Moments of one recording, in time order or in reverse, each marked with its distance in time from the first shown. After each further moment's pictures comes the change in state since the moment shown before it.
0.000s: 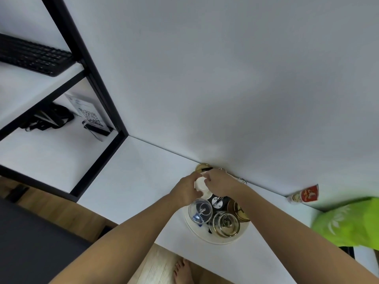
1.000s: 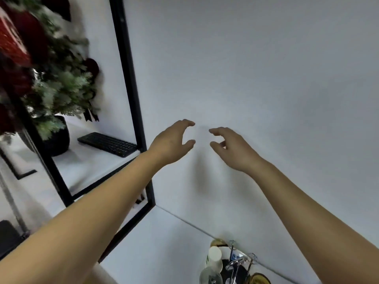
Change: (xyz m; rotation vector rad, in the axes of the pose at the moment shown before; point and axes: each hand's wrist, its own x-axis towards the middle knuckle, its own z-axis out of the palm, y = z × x) left_hand -0.146 0.243 -0.267 0.497 0.773 0.418; right_hand -0.172 -0.135 -0.222 0.087 0.768 -0.677
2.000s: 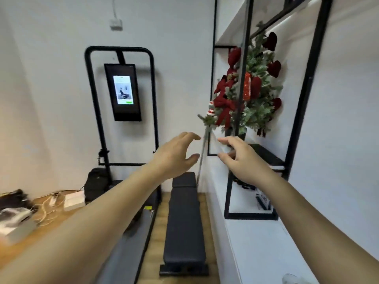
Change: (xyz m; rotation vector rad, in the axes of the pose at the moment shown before) left_hand -0.414 0.246 -0.212 0.613 0.388 -0.739; right_hand -0.218 -0.264 -0.016 0.402 -0.427 -0.827
